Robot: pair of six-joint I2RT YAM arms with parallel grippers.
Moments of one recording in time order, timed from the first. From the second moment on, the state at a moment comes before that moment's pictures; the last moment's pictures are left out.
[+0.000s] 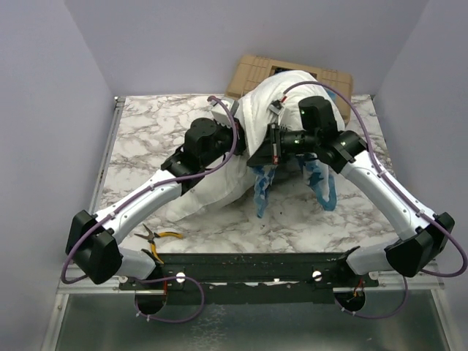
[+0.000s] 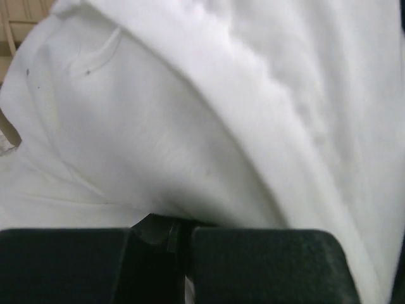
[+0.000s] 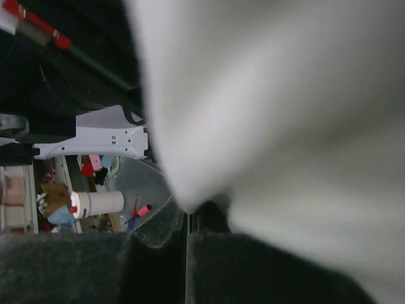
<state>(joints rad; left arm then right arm) -0.69 1.34 1.09 0.13 0.12 -0.34 0.55 1.38 1.43 -0.60 -0.70 0.57</state>
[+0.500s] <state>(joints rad) -0.74 1.38 1.19 0.18 -0.10 -0.48 0.80 1.43 1.45 -0.87 -0.44 0.46</state>
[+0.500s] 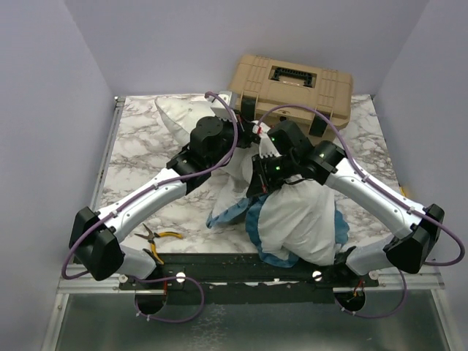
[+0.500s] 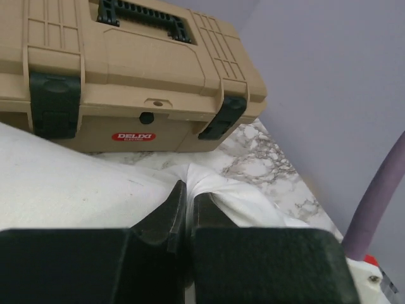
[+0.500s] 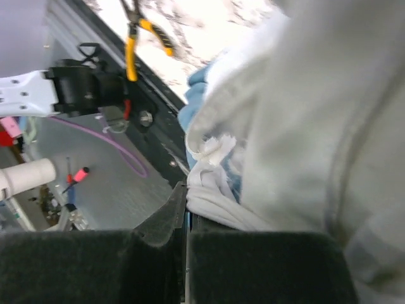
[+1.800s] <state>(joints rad) 0.15 1.44 1.03 -0.57 0.22 -0.45 0.75 1.55 1.71 -0.92 -0.21 0.42</state>
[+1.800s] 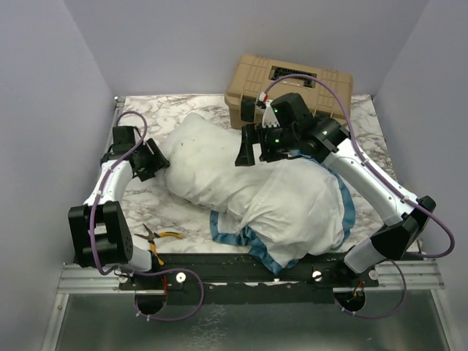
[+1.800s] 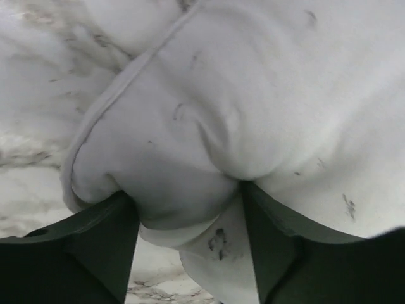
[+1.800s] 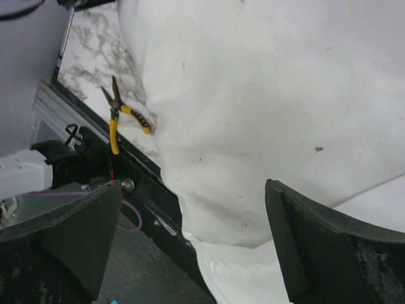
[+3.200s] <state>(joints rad) -0.54 1.00 1.12 -0.34 -0.06 -0.60 0.45 1.91 1.96 -0.78 -0.51 0.59</state>
